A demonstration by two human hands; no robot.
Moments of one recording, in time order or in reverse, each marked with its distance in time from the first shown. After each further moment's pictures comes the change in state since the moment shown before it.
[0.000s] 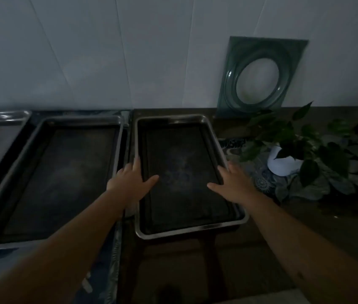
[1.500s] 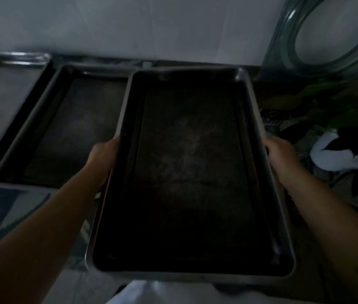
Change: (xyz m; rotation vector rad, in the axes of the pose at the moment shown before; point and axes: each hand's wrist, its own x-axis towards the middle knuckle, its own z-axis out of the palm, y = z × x) left_hand 0.003 -0.019 0.011 -0.942 0.190 -0.596; right_hand 0.073 0.060 -0.029 0.959 0.152 0.173
